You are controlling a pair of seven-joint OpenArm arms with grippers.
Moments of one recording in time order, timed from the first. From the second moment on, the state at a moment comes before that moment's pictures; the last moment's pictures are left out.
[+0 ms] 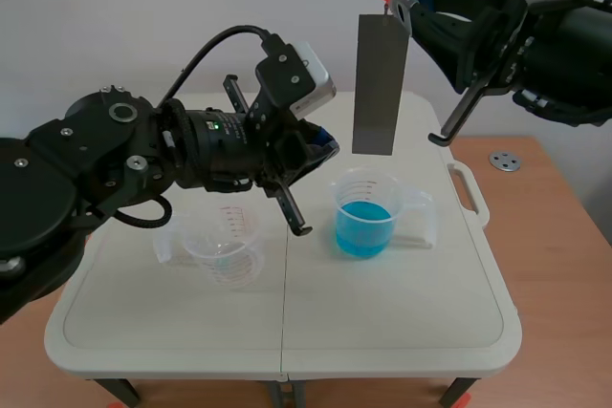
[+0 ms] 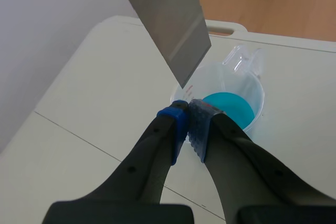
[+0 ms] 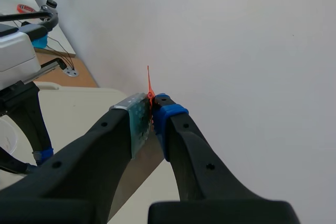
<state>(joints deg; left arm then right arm) -14.6 -15.2 30.5 81.7 5.0 -32.0 4.6 2.5 17.5 4.7 95.3 -23.5 45.4 36.7</state>
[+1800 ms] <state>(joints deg) 13.2 -38.5 11.1 106.2 -10.5 -29.0 -2.4 2.5 17.5 4.7 95.3 -23.3 45.4 37.0</state>
